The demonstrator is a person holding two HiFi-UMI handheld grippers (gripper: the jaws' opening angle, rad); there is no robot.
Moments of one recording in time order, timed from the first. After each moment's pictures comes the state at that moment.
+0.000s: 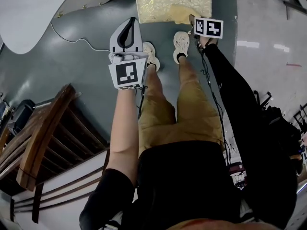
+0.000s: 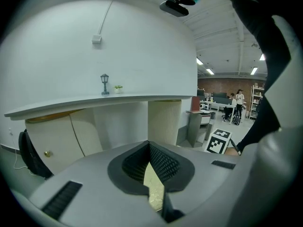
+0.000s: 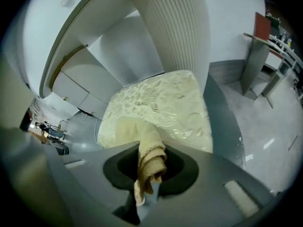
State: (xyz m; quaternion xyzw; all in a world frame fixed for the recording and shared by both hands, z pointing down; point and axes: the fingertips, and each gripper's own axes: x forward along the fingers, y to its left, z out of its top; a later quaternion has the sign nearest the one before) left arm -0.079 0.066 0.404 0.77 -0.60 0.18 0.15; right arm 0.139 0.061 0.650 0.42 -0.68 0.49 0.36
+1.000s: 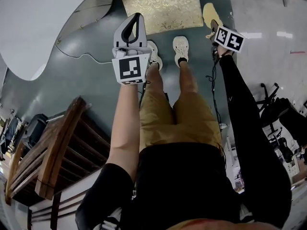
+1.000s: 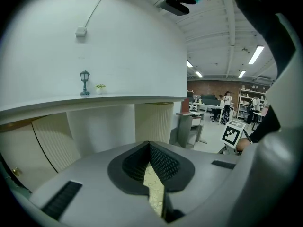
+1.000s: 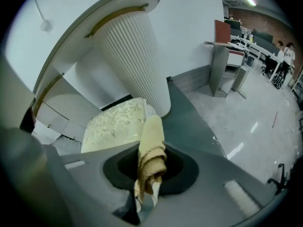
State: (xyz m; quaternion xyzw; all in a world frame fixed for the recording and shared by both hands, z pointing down) left arm -0.024 -0.008 0.410 0.81 -0.54 0.17 0.14; right arm 0.276 0.043 0.615 0.56 -0.60 0.49 0.30
